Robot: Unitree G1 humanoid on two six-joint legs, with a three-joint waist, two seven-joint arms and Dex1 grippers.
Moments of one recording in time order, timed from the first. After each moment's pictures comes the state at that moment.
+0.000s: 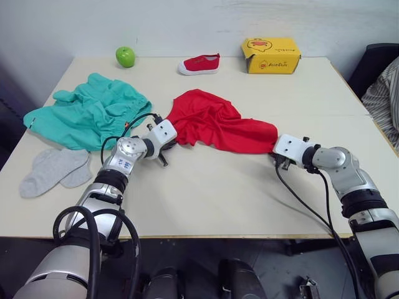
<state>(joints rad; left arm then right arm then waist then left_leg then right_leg) -1.00 0.40 -0.21 1.10 0.15 -0.17 -0.59 -0.77 -0.71 0.21 0.79 -0.24 -0.25 0.74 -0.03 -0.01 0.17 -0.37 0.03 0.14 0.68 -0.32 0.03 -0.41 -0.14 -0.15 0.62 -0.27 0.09</state>
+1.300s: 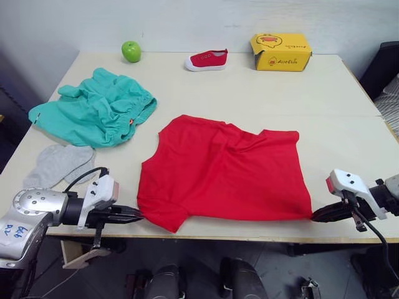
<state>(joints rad) -0.09 0.95 0.16 -0.26 -0.49 0.45 -1.22 -0.25 -1.23 0.03 0.06 0.35 0.42 1.52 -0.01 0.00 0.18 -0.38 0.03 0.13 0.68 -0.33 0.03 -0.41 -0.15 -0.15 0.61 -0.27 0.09</state>
